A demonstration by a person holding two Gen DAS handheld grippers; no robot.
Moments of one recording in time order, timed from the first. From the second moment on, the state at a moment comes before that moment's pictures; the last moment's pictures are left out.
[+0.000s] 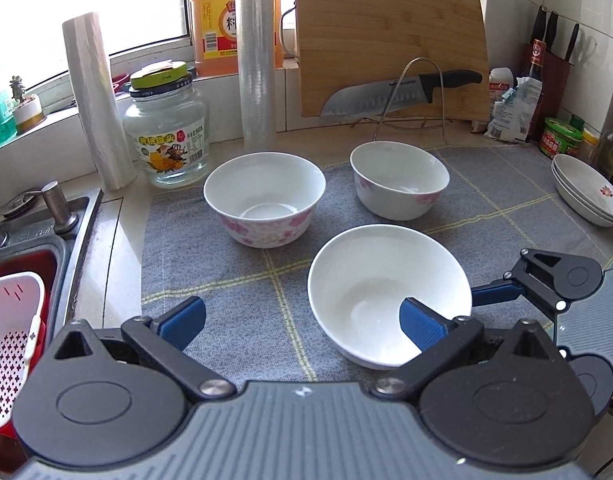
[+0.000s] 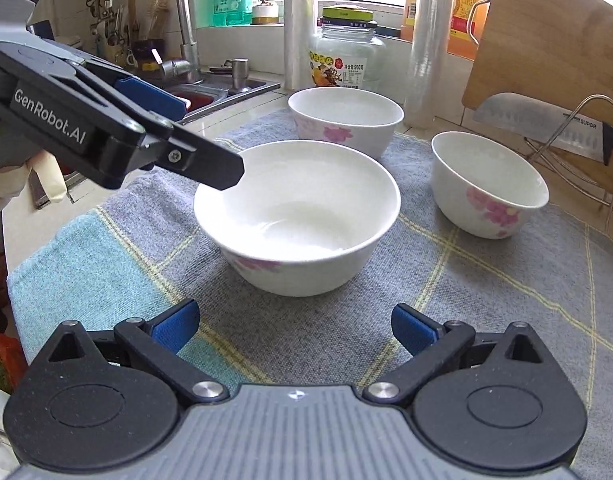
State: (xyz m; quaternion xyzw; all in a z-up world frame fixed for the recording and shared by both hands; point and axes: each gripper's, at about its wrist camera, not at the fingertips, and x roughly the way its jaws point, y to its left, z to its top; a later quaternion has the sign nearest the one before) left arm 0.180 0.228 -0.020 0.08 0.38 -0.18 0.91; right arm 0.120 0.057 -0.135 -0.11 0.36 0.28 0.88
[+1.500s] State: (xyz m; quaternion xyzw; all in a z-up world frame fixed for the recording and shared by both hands) left arm 0.239 0.195 -0.040 0.08 0.47 -0.29 0.83; right arm 0.116 0.066 -0.113 -0.13 0.29 0.27 0.91
